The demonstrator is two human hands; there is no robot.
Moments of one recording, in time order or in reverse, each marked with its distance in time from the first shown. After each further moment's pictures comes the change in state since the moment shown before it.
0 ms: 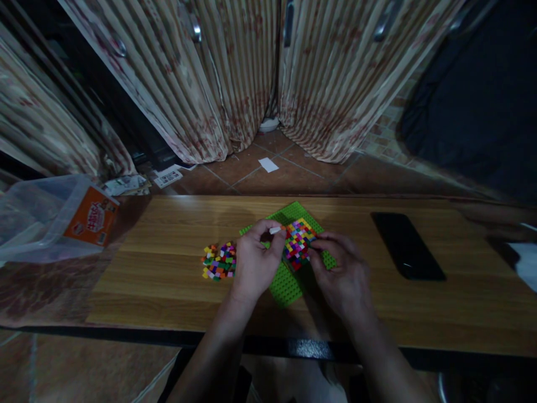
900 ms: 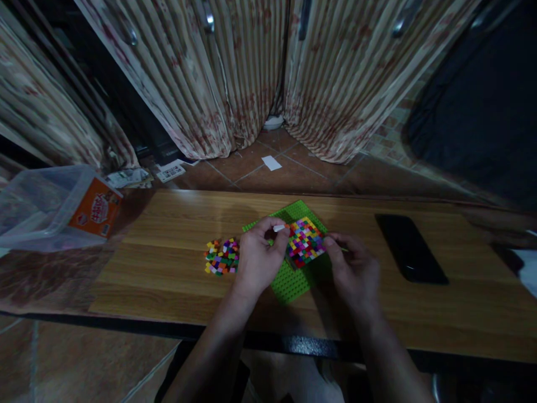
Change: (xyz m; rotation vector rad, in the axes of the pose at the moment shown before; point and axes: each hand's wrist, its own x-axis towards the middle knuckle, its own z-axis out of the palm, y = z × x) left_hand 0.001 0.001 -0.001 0.012 -0.006 -0.026; right_hand 0.000 0.016 0.000 0.296 0.029 0.367
